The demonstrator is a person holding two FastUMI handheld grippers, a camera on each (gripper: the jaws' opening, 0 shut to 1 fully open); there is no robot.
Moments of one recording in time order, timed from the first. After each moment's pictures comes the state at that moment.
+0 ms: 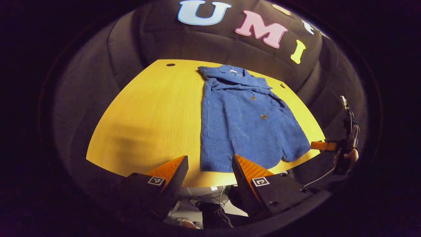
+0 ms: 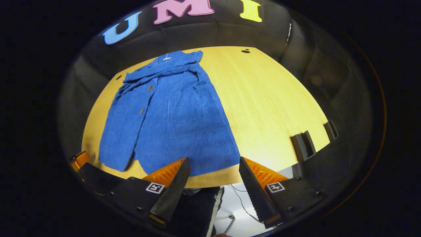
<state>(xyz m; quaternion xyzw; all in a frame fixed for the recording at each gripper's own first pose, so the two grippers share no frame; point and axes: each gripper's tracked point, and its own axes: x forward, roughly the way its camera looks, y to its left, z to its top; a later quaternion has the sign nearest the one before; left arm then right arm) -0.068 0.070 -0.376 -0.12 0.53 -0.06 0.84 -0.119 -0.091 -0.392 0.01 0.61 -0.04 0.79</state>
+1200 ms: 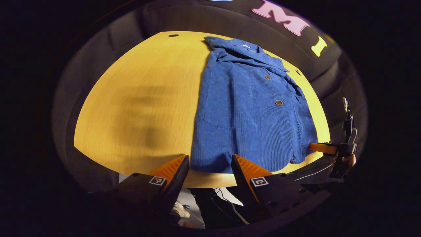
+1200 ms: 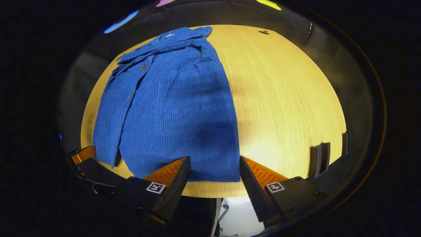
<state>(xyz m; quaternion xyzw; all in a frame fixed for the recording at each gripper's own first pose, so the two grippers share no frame) -0.095 0.064 -0.371 -0.15 0.62 -0.05 0.77 -0.106 -0.089 -0.437 0.02 0.70 0.01 0.72</state>
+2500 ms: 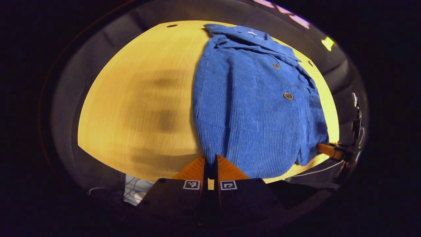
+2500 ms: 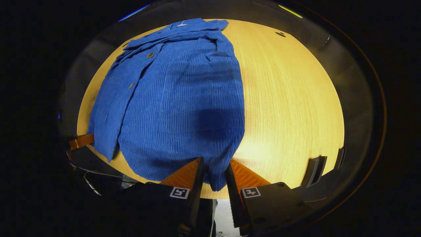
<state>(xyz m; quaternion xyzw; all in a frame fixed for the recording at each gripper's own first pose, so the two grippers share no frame) -0.096 0.046 -0.367 -0.14 0.68 -0.01 0.72 -0.098 -0.076 -0.445 -0.02 0.72 0.06 0.69</state>
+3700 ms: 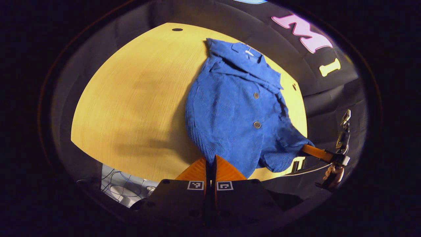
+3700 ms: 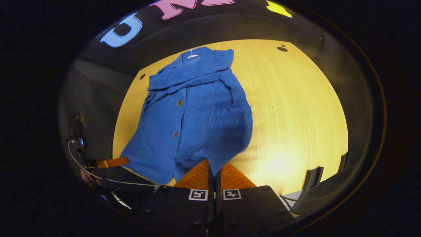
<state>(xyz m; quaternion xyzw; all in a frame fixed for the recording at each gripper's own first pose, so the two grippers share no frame) -0.052 0.033 -0.291 -0.26 0.64 -0.06 0.72 0.009 -0.036 -0.339 0.11 0.67 0.09 0.73</state>
